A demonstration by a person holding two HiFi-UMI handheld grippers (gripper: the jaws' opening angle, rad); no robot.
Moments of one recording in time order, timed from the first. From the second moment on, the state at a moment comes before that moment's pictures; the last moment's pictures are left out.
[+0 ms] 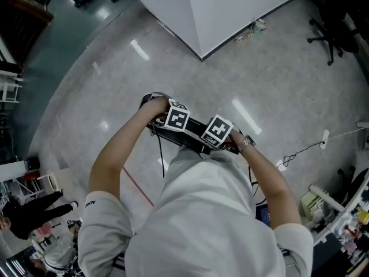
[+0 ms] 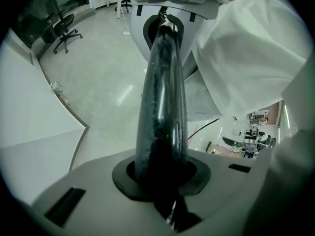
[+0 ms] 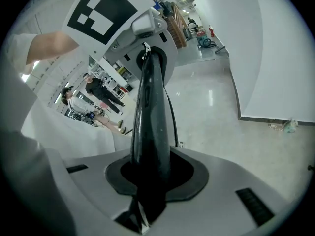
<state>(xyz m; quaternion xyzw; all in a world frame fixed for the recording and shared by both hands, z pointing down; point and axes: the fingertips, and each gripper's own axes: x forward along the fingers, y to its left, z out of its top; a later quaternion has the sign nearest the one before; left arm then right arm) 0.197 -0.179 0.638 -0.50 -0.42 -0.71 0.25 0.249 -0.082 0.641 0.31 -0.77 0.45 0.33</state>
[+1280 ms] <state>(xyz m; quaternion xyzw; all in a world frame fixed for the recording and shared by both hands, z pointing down) 0.345 -0.154 0.620 -0.52 -0.42 -0.68 0.29 0.395 -0.054 0.622 0.37 -0.74 0.42 0.38</state>
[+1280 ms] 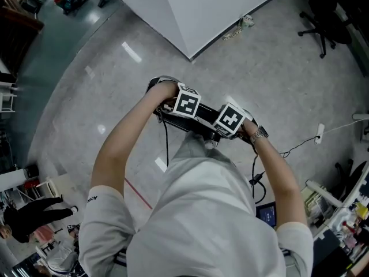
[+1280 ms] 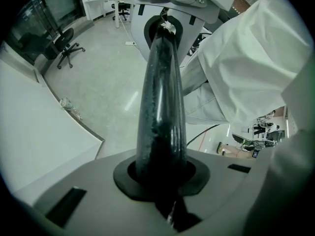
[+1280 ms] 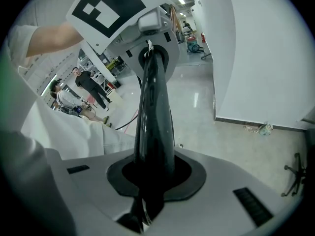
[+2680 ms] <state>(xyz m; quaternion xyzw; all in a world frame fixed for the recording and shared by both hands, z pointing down) 0.442 -0.250 0.631 -0.62 -0.36 -0.67 0.21 0.525 -0.176 0.616 0.24 -0.74 0.35 0.52</state>
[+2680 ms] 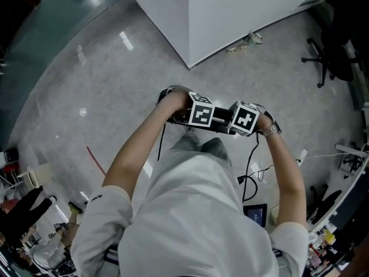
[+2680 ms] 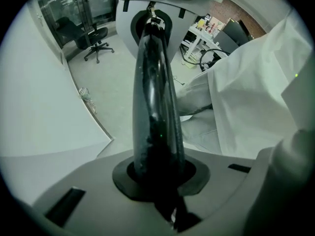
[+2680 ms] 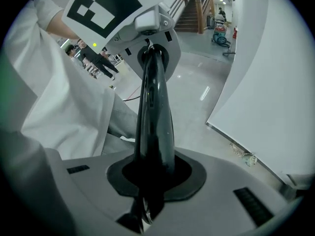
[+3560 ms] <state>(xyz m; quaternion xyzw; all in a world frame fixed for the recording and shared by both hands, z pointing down) 0.510 -0.314 0.632 -0.66 -0.30 -0.68 0.13 0.607 -0.263 0.616 0.14 -0.76 0.28 0.56</state>
